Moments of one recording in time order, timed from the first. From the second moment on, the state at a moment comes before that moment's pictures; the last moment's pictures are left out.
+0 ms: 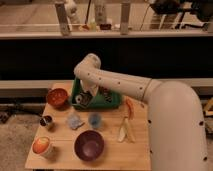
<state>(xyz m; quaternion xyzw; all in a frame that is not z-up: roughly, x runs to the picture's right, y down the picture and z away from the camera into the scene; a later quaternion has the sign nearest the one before) -0.084 -0.001 0.857 -0.16 -0.13 -0.49 0.85</state>
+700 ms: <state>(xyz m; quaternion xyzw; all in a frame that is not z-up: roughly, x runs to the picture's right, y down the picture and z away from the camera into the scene) -0.104 -0.015 0.883 -0.15 -0.16 -0.48 0.85</state>
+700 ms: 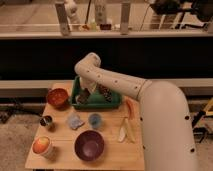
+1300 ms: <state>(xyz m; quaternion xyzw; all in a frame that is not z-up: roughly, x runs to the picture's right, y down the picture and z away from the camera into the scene) -0.119 -0.025 0.901 -0.14 -0.17 -0.47 0.86</state>
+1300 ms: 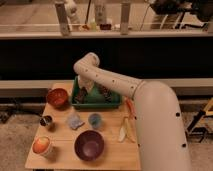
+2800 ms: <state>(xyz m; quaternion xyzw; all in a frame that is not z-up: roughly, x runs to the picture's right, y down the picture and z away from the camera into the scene) -0.262 -0.054 0.923 -0.13 -0.14 -0.57 0.80</state>
